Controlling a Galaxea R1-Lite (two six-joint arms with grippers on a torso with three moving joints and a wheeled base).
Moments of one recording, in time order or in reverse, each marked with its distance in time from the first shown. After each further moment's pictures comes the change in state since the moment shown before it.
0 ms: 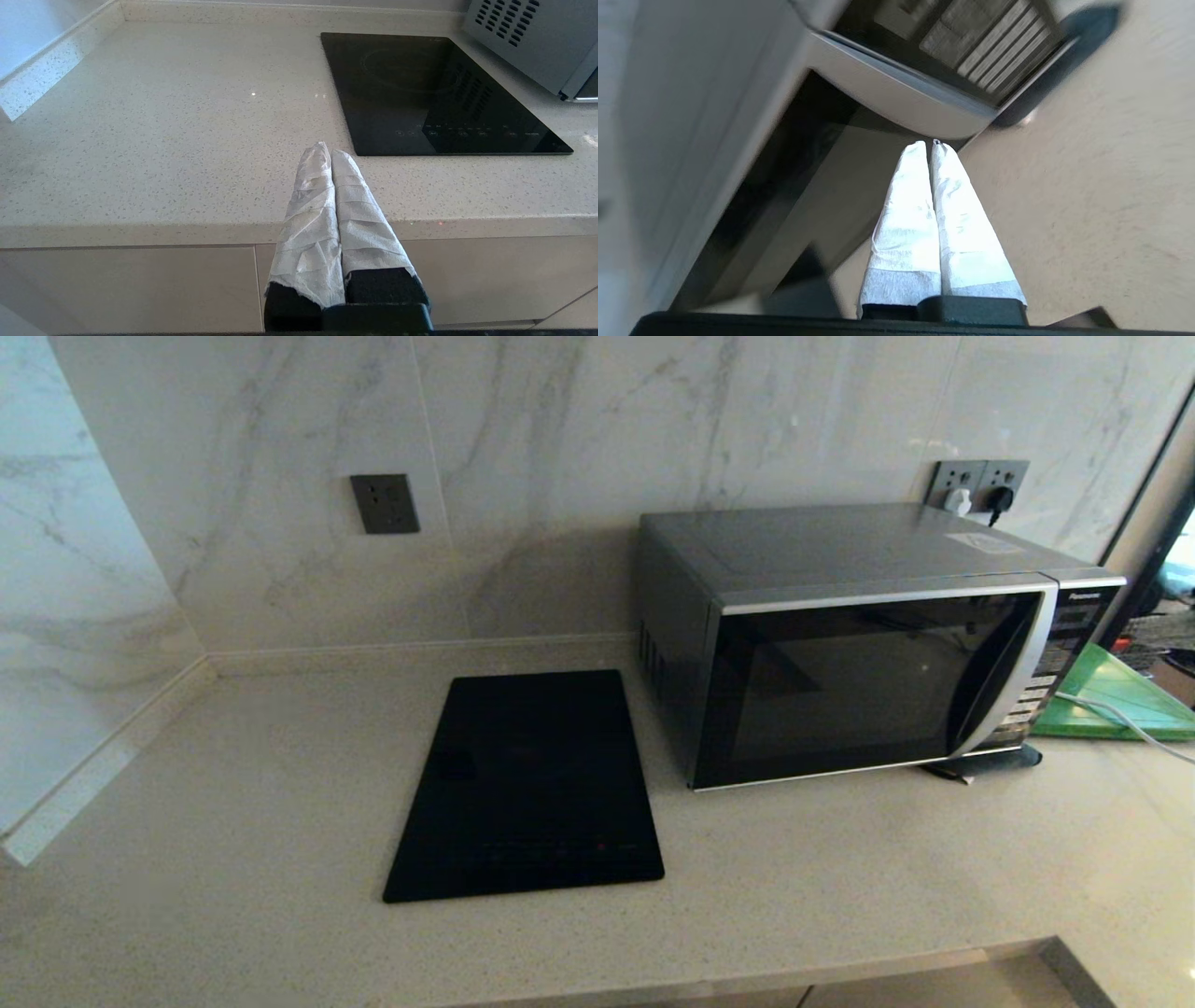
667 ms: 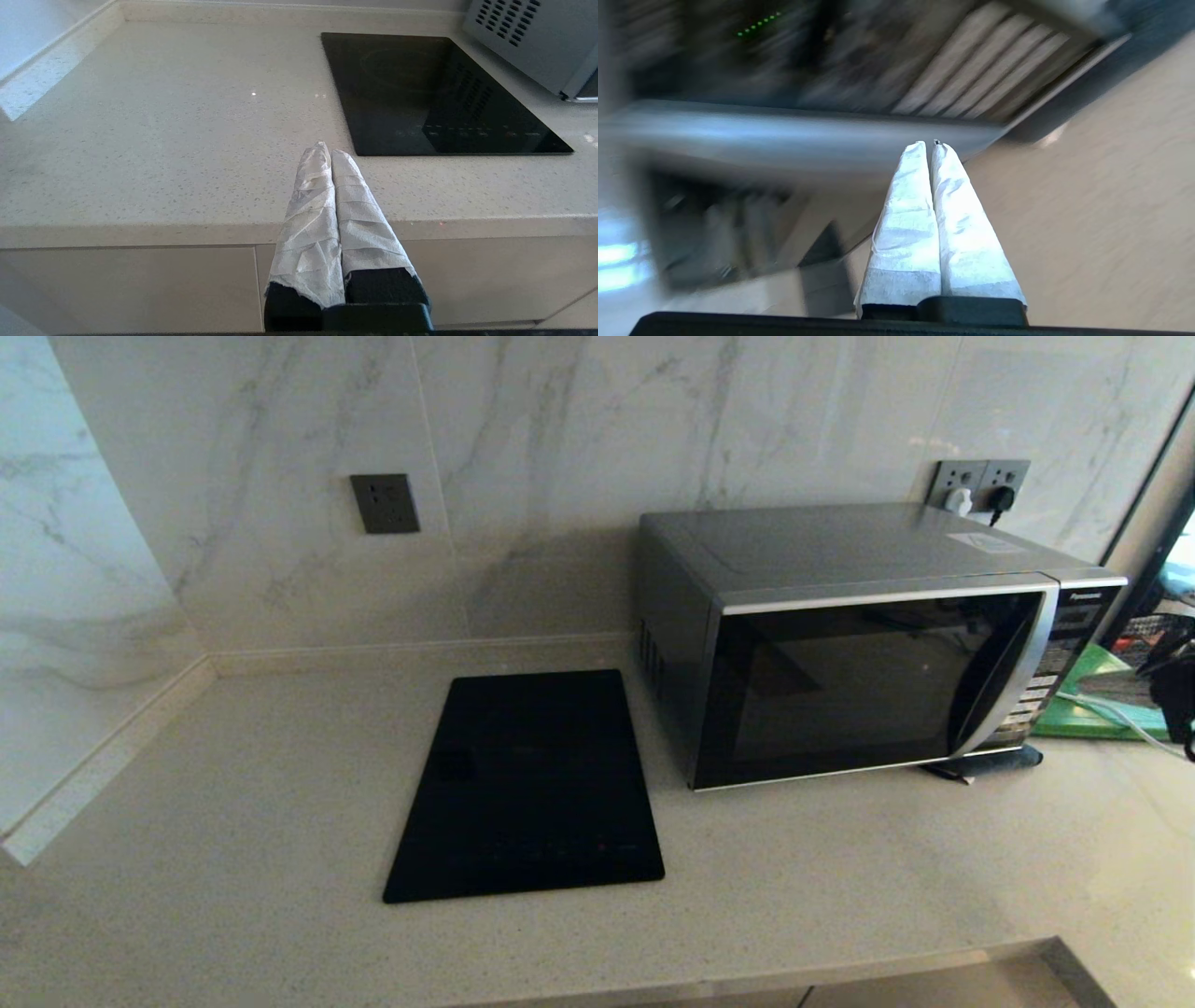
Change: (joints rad) left arm 0.000 0.000 0.000 0.000 0.000 0.000; right arm -0.093 0.315 -0.008 -0.215 0.307 -0.018
